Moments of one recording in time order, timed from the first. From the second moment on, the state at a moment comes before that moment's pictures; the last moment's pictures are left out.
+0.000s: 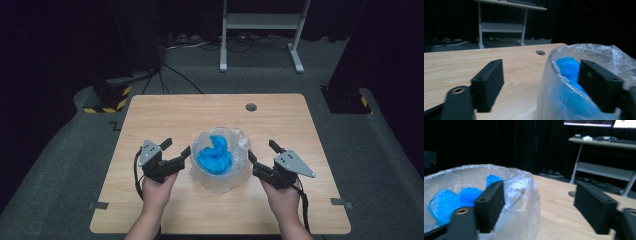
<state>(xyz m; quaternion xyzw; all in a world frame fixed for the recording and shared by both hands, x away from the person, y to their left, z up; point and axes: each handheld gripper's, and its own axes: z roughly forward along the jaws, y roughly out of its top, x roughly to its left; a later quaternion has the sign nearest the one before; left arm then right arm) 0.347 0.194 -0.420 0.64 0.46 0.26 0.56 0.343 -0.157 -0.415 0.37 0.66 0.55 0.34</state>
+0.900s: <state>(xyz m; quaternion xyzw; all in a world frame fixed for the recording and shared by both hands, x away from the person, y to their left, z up) 0.334 0.158 -0.427 0.63 0.46 0.30 0.55 0.354 -0.122 -0.429 0.40 0.66 0.54 0.33</state>
